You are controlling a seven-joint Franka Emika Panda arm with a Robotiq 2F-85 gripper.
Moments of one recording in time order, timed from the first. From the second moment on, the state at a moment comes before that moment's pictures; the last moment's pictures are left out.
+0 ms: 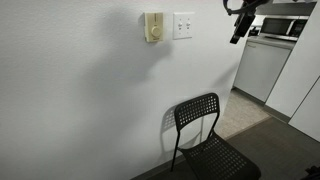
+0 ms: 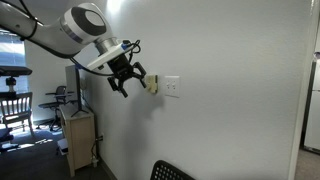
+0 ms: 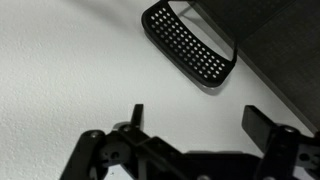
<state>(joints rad) 0.16 -0.22 0.20 -2.04 -0.41 2.13 -0.15</state>
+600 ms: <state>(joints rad) 0.17 -0.18 0.20 -2.02 -0.43 2.32 -0.29</state>
